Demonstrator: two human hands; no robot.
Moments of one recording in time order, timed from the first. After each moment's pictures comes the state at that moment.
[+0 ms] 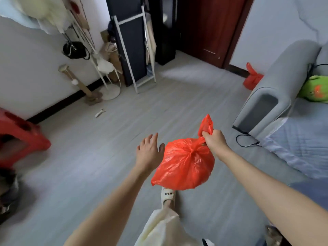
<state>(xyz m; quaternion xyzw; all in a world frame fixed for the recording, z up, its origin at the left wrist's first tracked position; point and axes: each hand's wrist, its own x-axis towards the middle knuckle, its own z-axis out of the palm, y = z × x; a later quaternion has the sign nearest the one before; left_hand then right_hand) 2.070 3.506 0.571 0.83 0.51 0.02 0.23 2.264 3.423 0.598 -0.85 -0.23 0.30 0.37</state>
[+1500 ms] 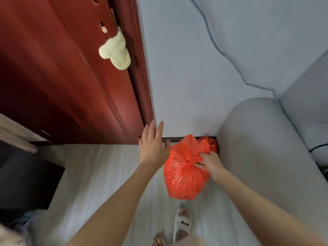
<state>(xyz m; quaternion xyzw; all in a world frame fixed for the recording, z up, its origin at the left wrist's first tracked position) 3.349 4.267 0.544 0.96 0.13 0.03 0.23 3.394 4.092 0.494 -0.67 0.26 0.26 0.64</state>
